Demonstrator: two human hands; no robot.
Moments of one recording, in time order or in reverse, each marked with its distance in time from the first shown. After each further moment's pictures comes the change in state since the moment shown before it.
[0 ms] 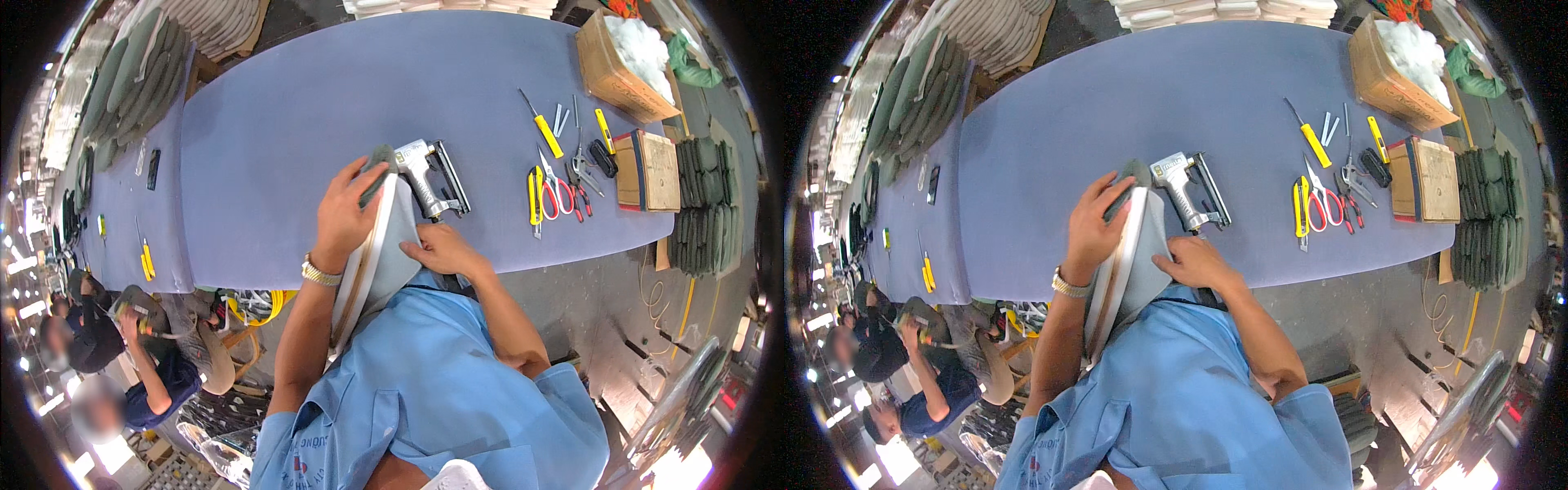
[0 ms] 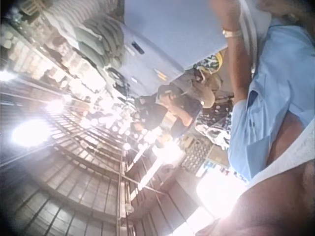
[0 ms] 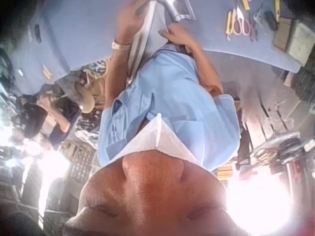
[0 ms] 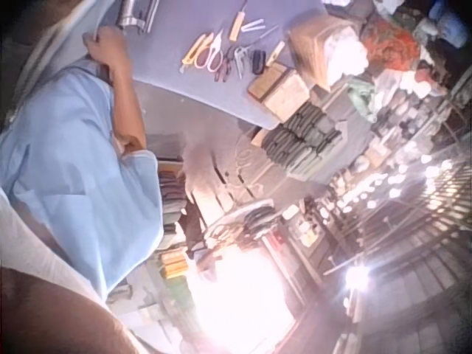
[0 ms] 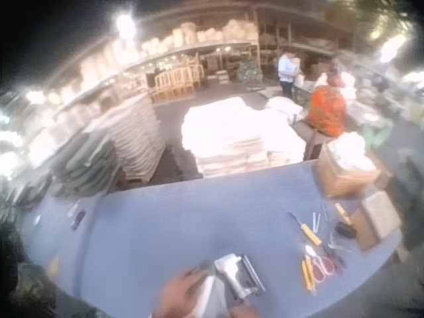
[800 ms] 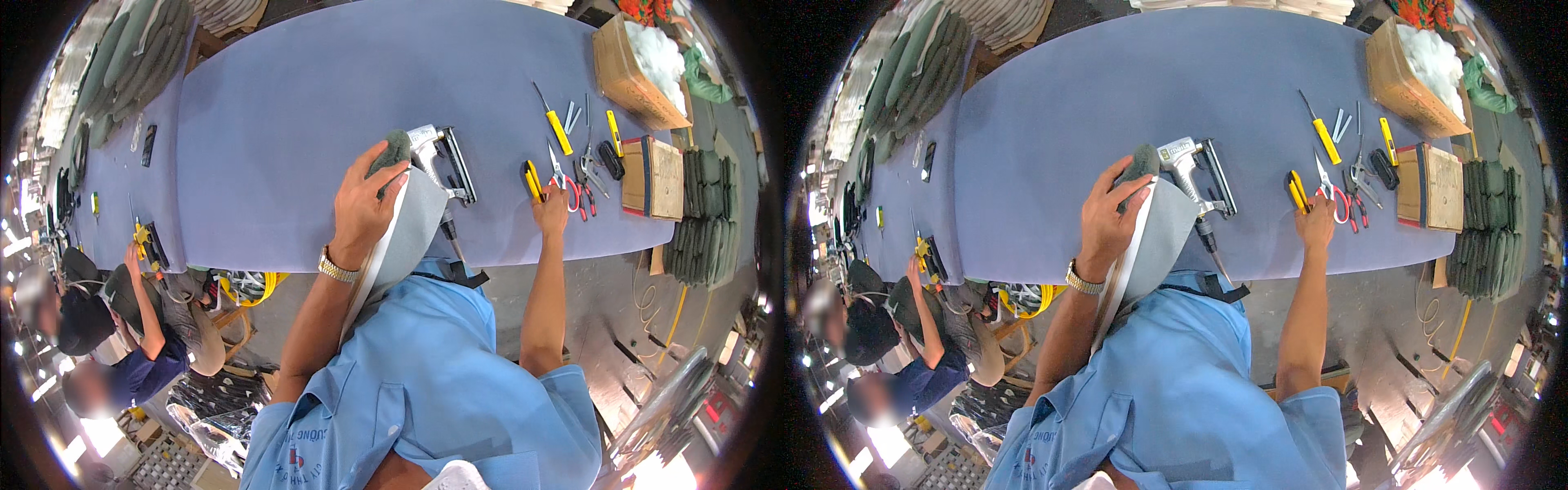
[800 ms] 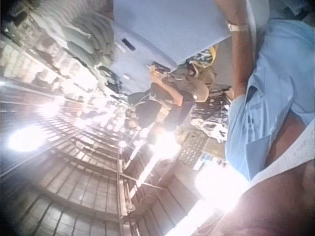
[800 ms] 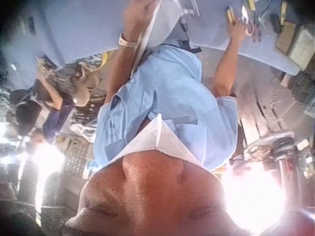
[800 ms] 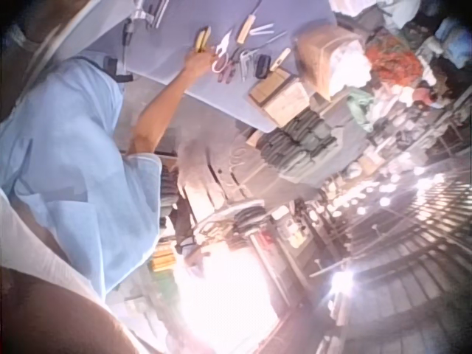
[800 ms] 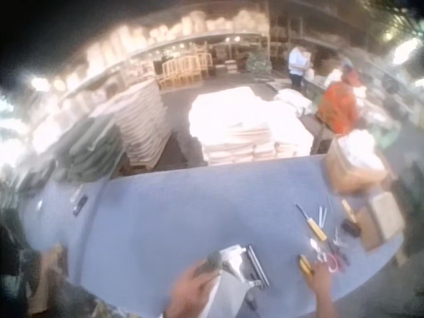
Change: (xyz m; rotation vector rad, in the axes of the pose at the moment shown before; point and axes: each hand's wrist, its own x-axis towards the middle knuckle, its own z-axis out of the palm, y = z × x) left_hand -0.009 0.012 0.019 -0.086 0.124 -0.024; right_hand -0.066 0.198 -0.096 -0.439 0.817 0.635
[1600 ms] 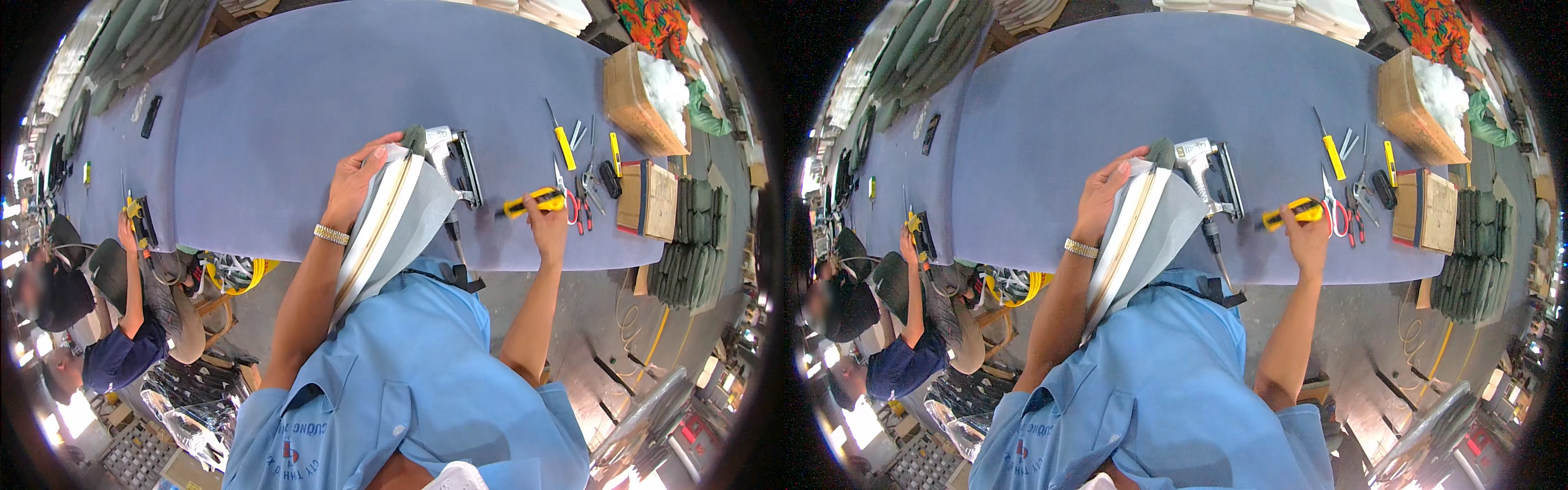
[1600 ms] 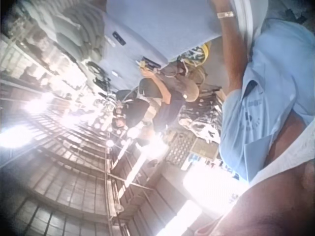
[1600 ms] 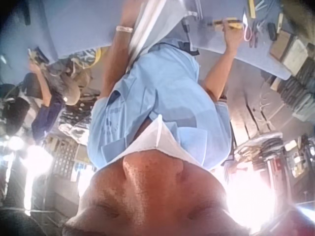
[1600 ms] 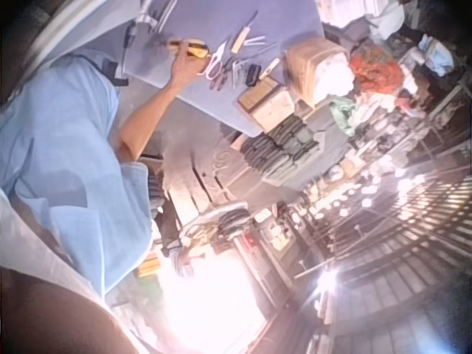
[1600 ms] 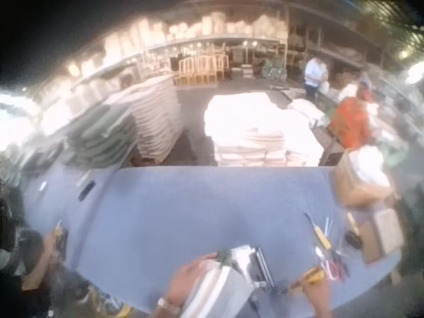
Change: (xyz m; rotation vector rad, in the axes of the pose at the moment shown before) left_hand 0.002 -0.044 -0.014 -1.097 -0.102 -0.598; right_hand -0.042 -0.095 -0.066 0.608 -0.209 -0.024
